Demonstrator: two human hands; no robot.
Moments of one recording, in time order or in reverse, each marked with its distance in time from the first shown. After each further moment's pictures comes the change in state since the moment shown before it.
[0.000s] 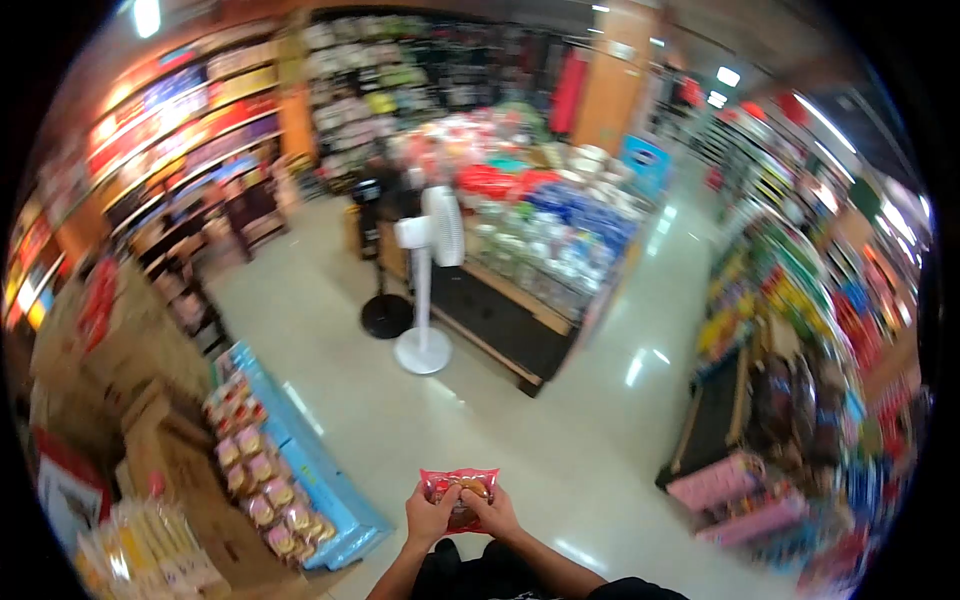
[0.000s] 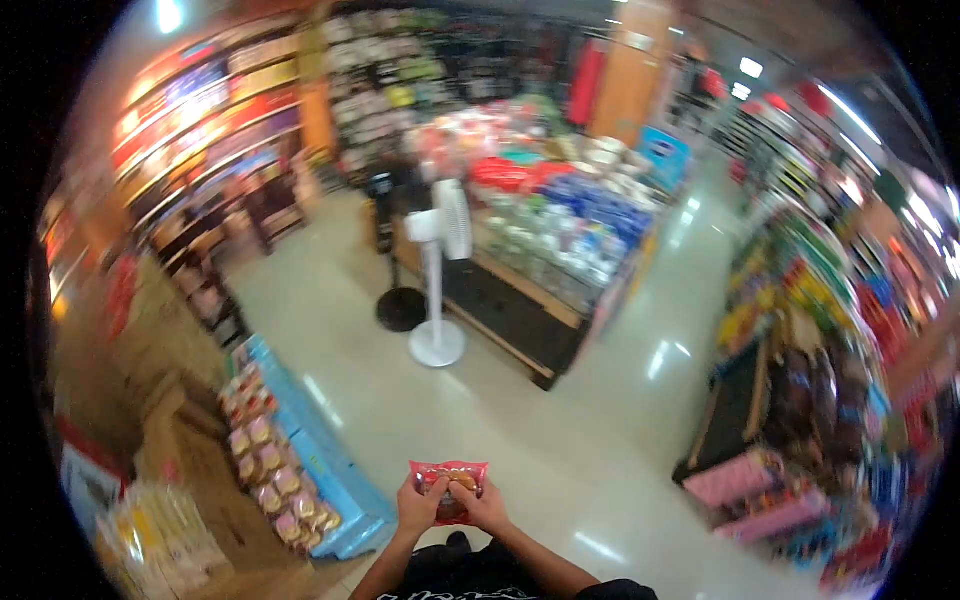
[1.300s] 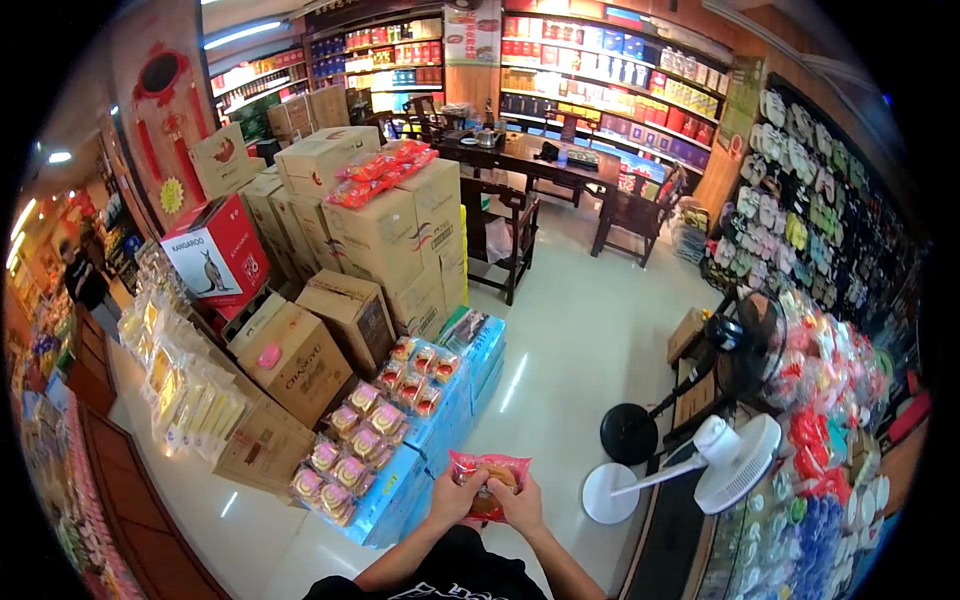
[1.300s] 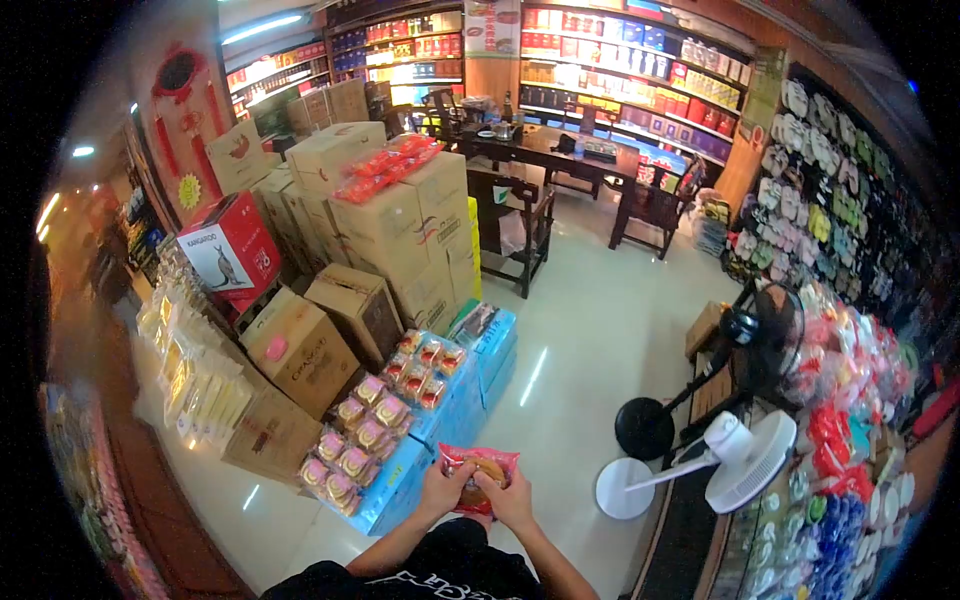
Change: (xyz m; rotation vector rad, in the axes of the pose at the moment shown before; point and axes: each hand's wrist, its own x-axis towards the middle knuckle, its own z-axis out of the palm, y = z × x) left_hand 0.337 0.014 -0.122 -0.075 1.071 -0.056; right_hand 0.443 -0.099 0.225 -0.060 -1.062 -0.083
